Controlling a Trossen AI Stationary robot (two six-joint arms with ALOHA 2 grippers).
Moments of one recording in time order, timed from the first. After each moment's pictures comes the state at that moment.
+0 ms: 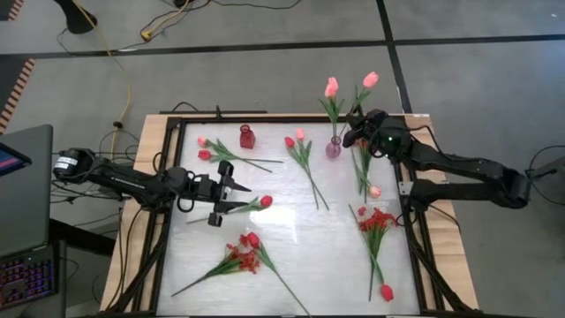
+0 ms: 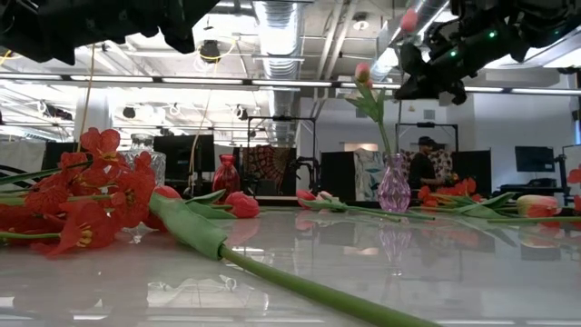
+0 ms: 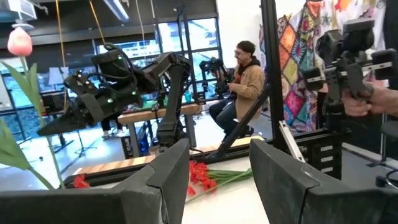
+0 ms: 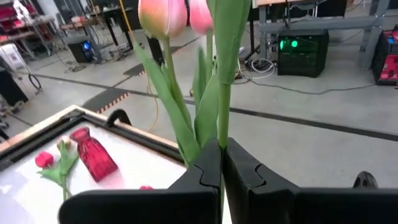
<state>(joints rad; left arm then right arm) -0.09 1.03 0.31 0.92 0.06 0.12 -0.50 0.92 0.55 0.18 0.42 0.26</state>
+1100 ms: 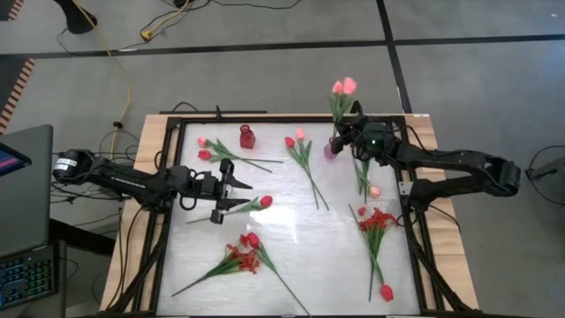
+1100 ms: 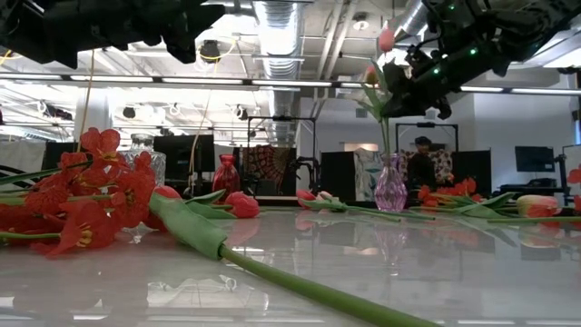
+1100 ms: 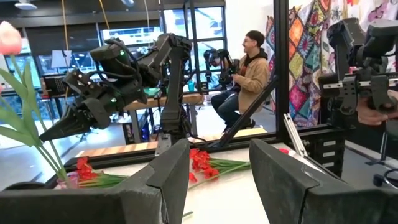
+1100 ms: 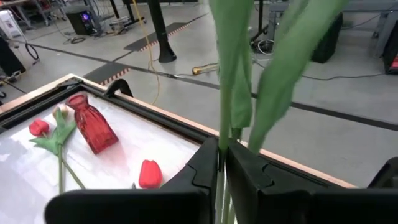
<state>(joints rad) -0.05 1.03 0.31 0.88 0.07 0.08 -0.45 1.10 0.55 0.26 0.42 0.26</state>
